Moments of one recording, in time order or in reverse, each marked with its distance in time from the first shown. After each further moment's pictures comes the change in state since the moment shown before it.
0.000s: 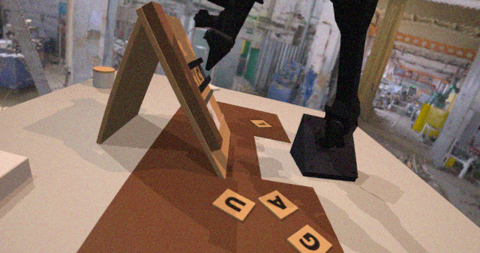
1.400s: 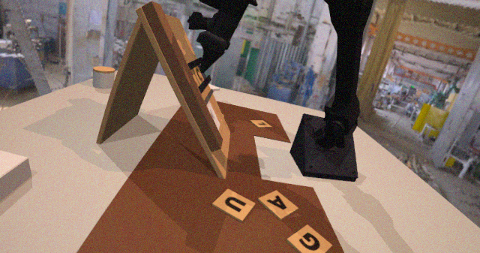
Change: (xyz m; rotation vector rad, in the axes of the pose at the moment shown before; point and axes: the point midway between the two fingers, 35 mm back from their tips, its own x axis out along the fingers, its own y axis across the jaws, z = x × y) arm 0.011 0.002 0.010 -0.002 -0.001 -0.001
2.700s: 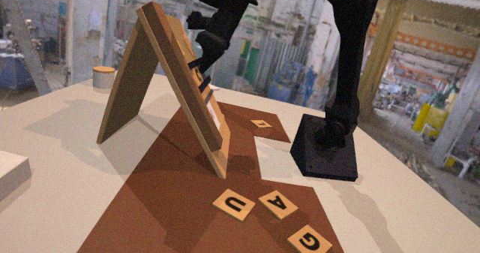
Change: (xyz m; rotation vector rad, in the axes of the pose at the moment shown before) arm 0.000 0.011 0.000 0.003 -0.002 -0.002
